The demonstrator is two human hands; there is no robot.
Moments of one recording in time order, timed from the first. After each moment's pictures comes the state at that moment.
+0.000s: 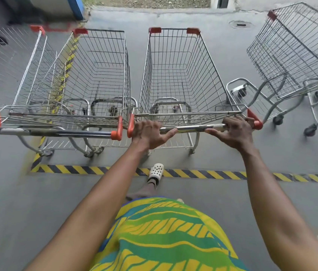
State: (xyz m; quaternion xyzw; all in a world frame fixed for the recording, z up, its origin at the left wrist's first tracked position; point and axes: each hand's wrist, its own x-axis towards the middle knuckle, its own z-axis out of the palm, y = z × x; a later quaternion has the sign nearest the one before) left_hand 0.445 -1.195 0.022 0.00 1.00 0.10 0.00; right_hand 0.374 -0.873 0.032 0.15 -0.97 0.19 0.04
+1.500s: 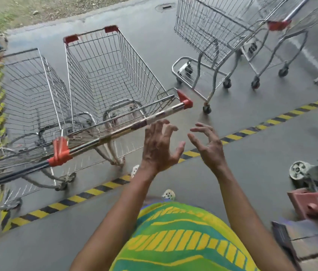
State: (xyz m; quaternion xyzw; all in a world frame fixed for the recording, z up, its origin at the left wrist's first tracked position) left_hand 0.494 -1.000 0.045 0.22 0.93 0.27 -0.14; right_hand 0.526 -0.809 0.034 -0.11 -0.84 0.53 0.04
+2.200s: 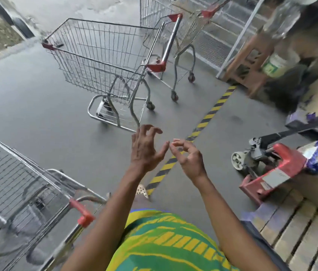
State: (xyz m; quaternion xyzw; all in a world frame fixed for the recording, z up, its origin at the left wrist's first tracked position) left_hand 0.266 -0.668 0.041 0.35 0.86 0.36 0.00; right_hand 0.391 -0.552 0.052 -0.32 -0.76 0.54 0.17
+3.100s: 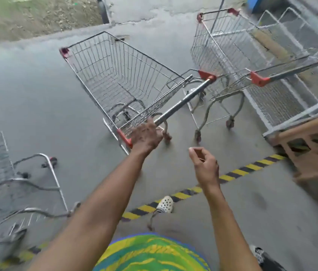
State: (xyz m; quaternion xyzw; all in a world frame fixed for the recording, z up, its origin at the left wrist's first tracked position) left_hand -0.012 -0.302 0.058 0.01 0.98 0.16 0.11; right_hand 0.120 -0.133 0.057 -0.29 -0.80 0.52 0.03
